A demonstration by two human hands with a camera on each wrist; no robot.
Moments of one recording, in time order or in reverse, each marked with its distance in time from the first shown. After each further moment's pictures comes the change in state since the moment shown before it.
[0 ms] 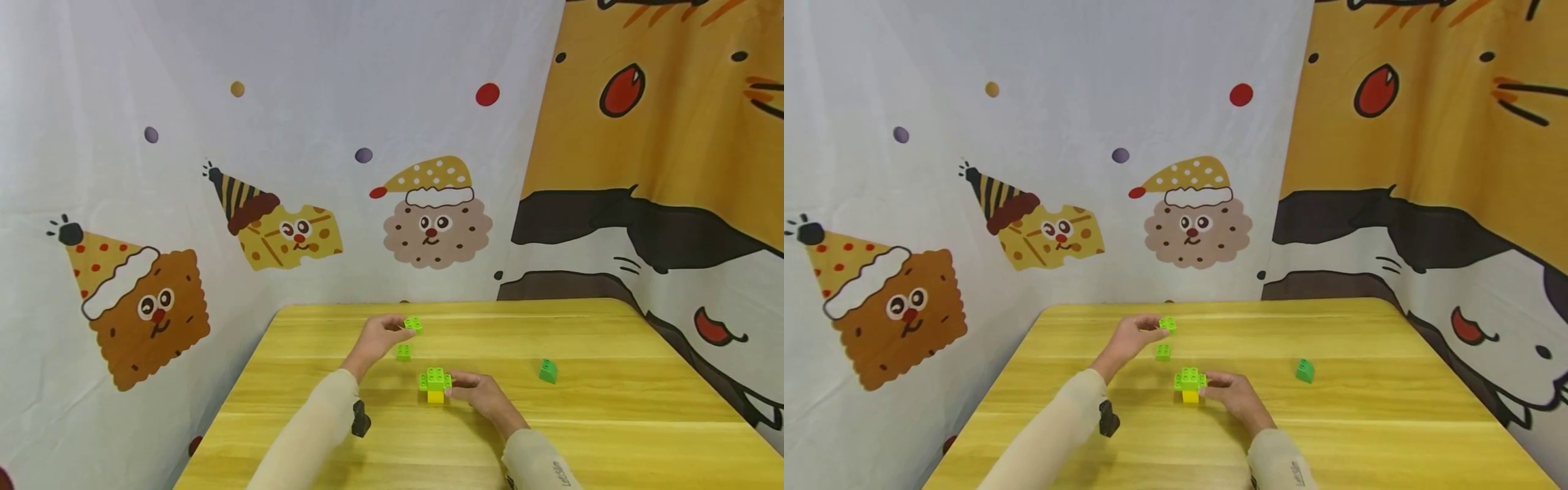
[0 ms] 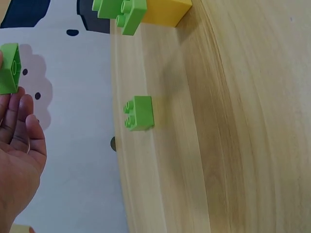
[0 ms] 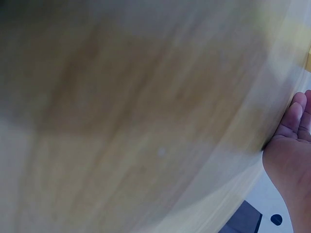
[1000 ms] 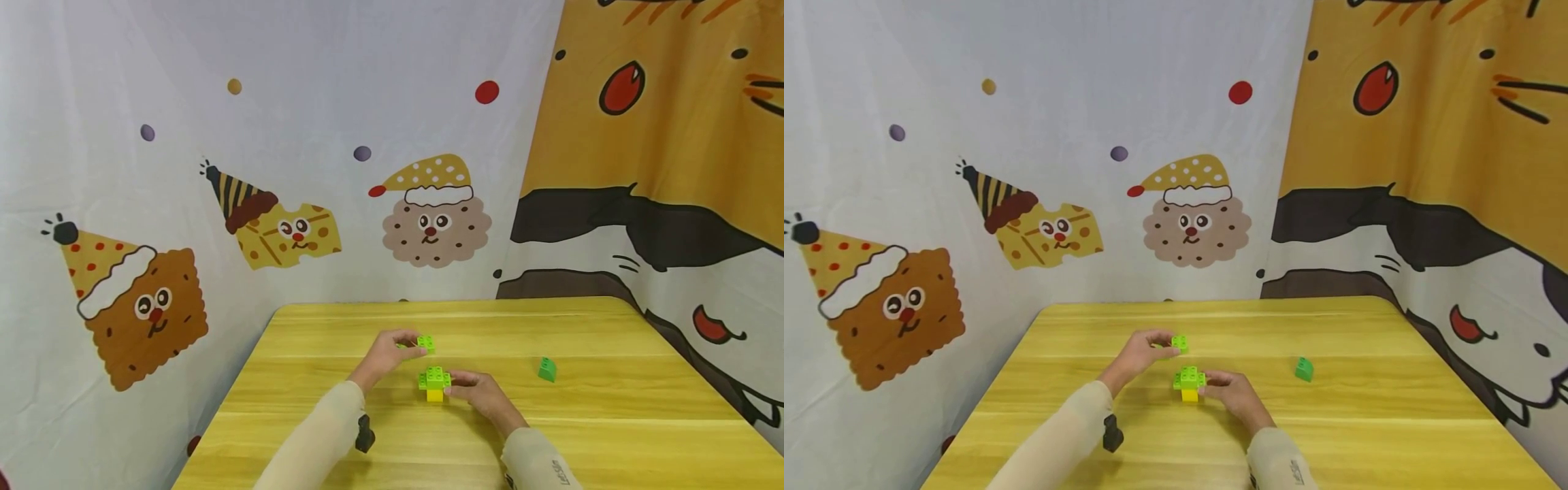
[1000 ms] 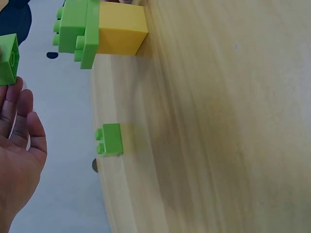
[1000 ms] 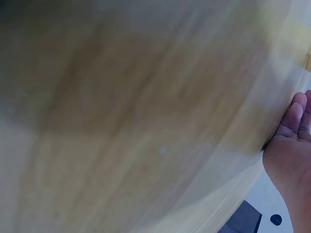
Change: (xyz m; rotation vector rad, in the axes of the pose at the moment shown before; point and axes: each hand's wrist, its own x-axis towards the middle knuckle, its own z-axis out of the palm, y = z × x) left_hand -0.011 -0.012 0.025 0.051 -0.104 0.000; right_hand 0.000 -0.002 0.000 0.011 -0.013 -0.001
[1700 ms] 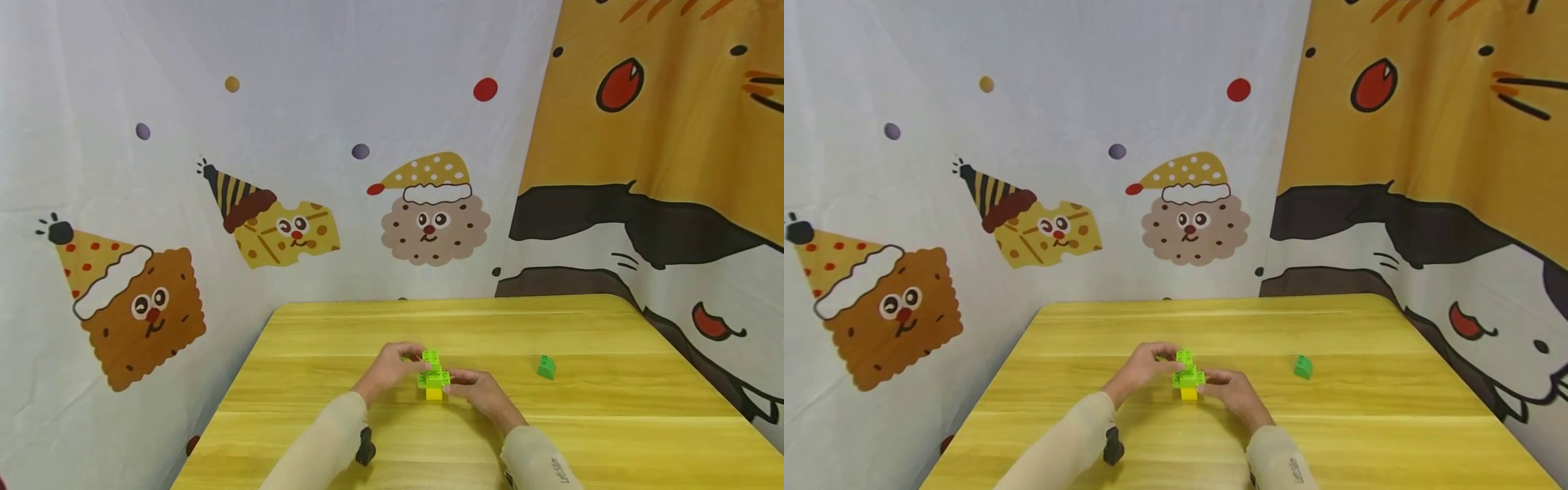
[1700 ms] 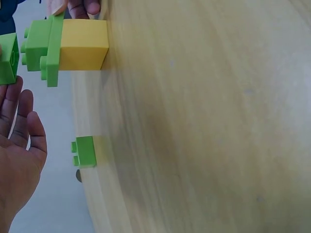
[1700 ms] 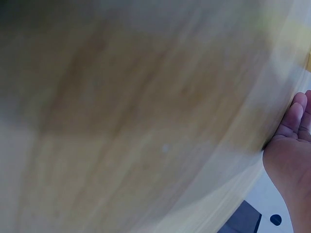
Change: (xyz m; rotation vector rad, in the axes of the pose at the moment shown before) left_hand -0.011 -0.013 0.017 0.034 -0.041 -0.033; right_hand 0.000 -0.001 0.000 -0.012 0.020 0.024
